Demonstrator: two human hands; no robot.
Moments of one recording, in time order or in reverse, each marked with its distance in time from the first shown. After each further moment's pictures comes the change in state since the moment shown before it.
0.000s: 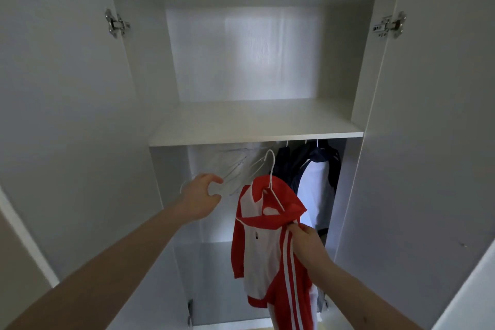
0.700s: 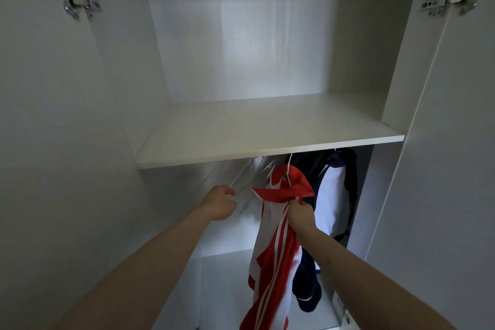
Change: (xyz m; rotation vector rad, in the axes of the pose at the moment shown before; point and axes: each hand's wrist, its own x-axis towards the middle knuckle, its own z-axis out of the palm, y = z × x) left_hand 0.184 -0.092 0.050 -0.107 -0.179 -0.173; right_hand 0.212 -0.037 0.104 0.136 0.235 0.077
